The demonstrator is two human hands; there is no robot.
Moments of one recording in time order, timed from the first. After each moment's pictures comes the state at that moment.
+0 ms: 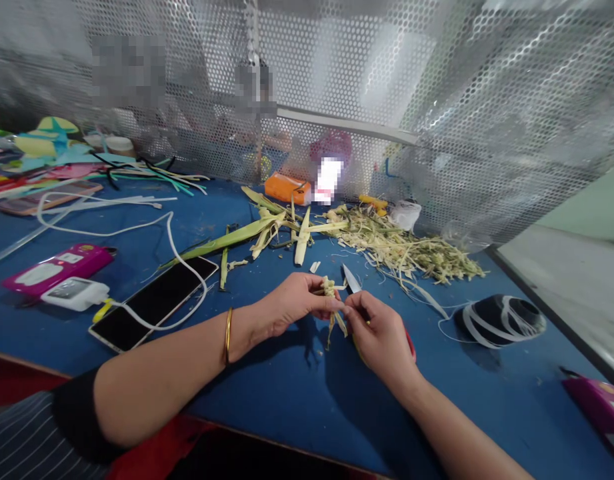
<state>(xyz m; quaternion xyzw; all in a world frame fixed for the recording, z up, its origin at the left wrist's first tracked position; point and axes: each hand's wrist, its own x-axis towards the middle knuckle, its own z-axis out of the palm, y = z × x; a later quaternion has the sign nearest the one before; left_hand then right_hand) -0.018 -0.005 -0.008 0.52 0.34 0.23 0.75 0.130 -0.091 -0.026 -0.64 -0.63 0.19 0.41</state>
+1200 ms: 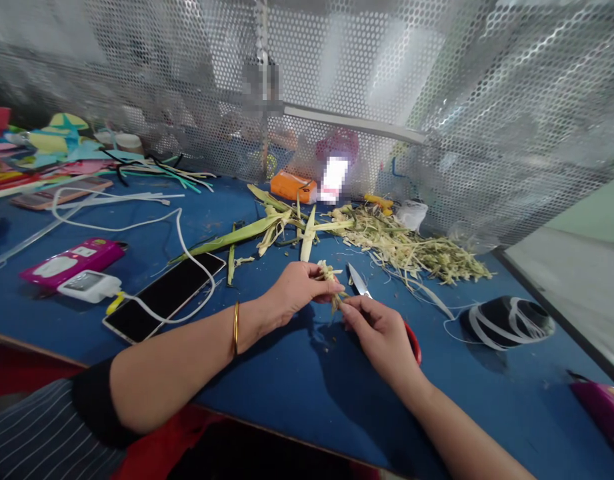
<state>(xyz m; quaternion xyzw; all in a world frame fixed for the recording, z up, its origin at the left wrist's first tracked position) -0.016 0.000 -0.007 0.52 0.40 0.30 0.69 0.124 -0.091 -0.034 -0.62 -0.58 0.29 0.44</state>
